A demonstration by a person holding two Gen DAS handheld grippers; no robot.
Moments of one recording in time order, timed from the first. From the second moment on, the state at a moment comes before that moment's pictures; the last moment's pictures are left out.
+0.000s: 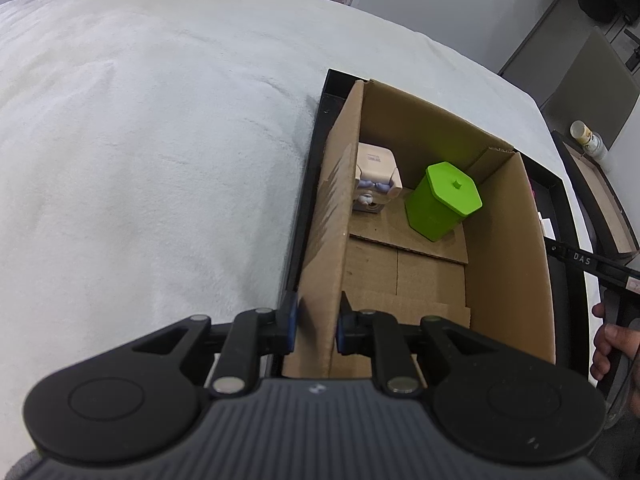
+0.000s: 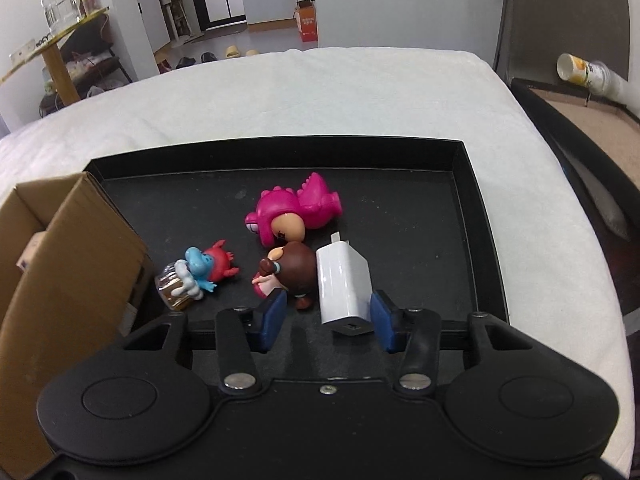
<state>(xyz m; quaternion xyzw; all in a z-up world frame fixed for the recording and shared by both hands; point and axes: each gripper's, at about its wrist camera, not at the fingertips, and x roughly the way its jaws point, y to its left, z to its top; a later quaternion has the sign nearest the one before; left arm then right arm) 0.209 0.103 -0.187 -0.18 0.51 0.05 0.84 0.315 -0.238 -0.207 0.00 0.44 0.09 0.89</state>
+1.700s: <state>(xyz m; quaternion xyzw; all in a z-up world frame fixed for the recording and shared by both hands) 0.198 0.097 -0.174 -0.16 0.49 0.03 0.86 0.267 -0.218 -0.101 0.07 0.43 0.15 0.89</state>
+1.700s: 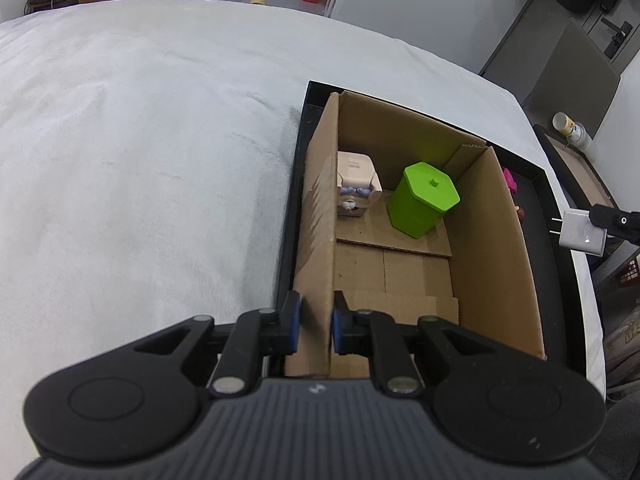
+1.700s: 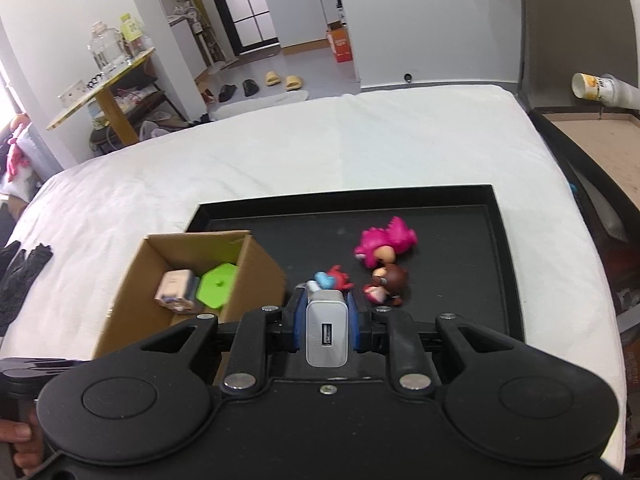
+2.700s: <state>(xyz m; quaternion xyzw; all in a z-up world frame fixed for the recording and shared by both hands) 0.194 0.107 -0.179 -0.19 0.48 0.01 0.86 0.269 -0.116 -0.085 0.05 0.44 0.24 0.87</state>
